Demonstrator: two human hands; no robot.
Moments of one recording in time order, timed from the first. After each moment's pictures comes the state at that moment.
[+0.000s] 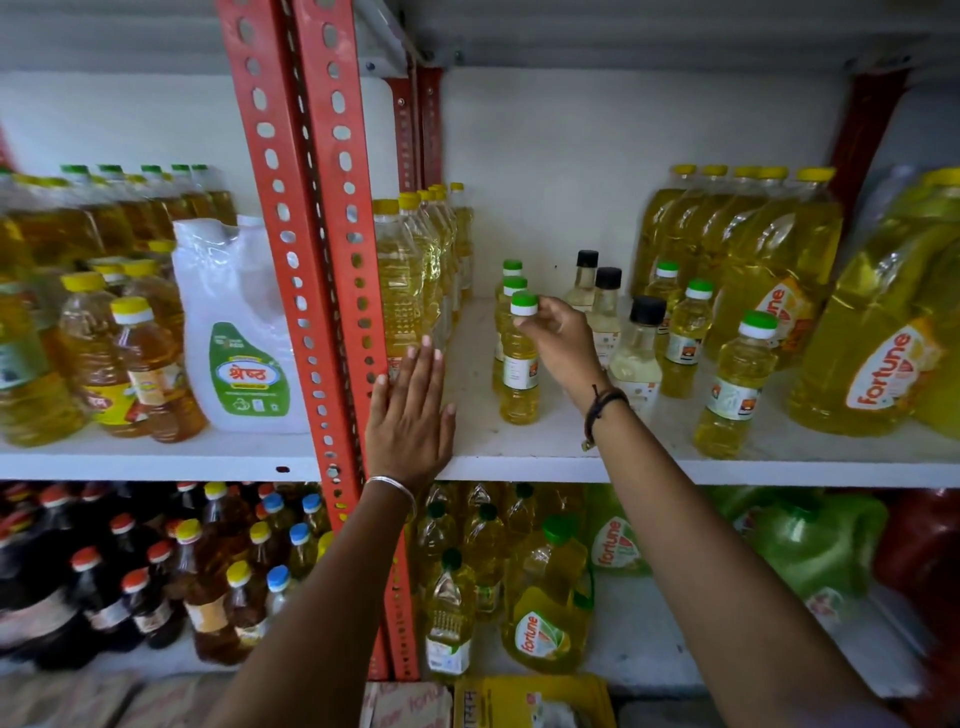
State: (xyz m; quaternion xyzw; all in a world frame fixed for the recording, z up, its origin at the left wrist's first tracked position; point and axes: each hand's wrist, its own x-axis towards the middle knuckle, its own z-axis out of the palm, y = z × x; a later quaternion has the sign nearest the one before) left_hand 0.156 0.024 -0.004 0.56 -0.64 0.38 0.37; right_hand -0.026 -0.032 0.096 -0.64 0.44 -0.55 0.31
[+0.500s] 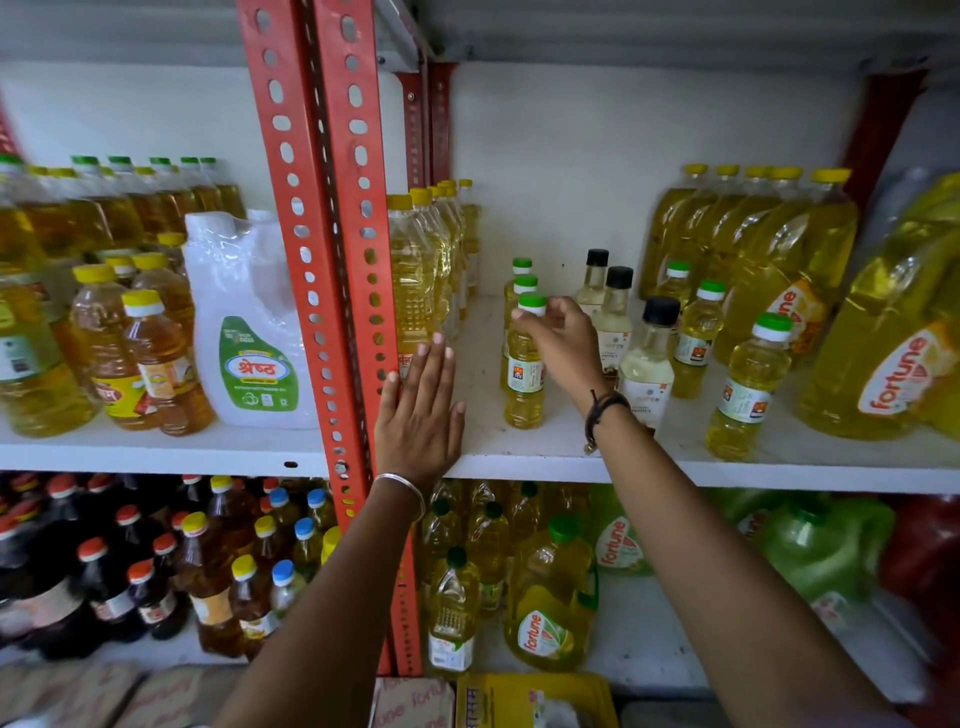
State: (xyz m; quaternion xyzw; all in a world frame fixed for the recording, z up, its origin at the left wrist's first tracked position) left_hand 0.156 0.024 -0.004 0.57 -0.64 0.39 0.35; right_hand -0.017 -0.032 0.091 -0.62 0.45 -0.57 0.29
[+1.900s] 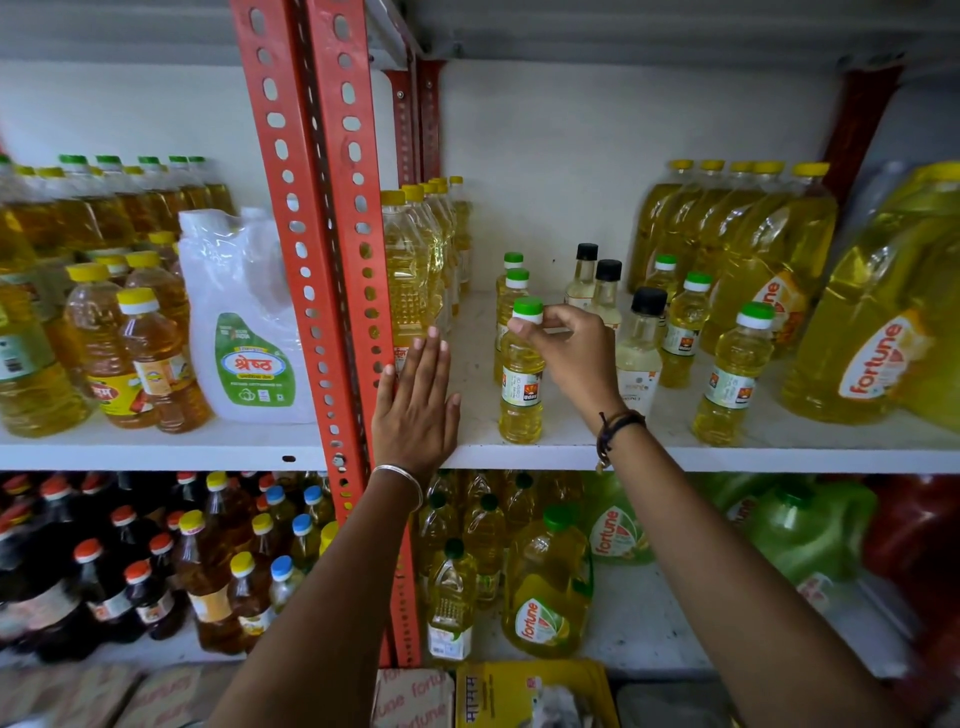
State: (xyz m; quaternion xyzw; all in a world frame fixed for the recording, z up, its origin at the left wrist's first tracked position) left_hand 0.155 0.027 -0.002 0.57 -0.65 0.37 0.35; right_hand -0.030 0.018 0.093 -0.66 0.45 -0.57 0.19
